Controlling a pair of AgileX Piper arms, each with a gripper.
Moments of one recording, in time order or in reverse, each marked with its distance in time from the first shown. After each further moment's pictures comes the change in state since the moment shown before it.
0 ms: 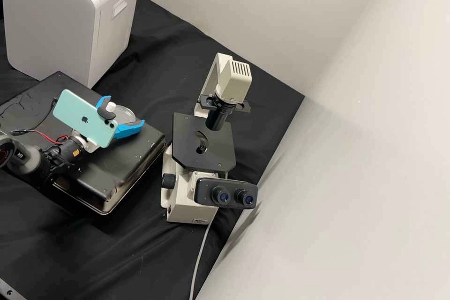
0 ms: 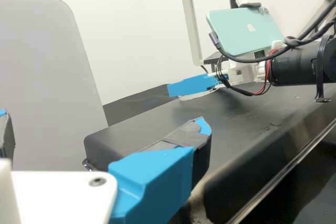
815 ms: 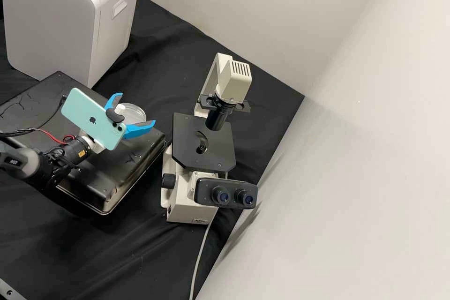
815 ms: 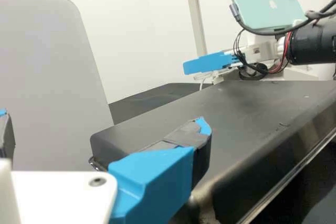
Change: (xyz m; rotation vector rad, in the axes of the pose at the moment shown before) left arm 0.000 0.000 -0.004 0.002 0.019 0.001; right arm -0.008 0.031 -0.003 0.047 0.000 0.073
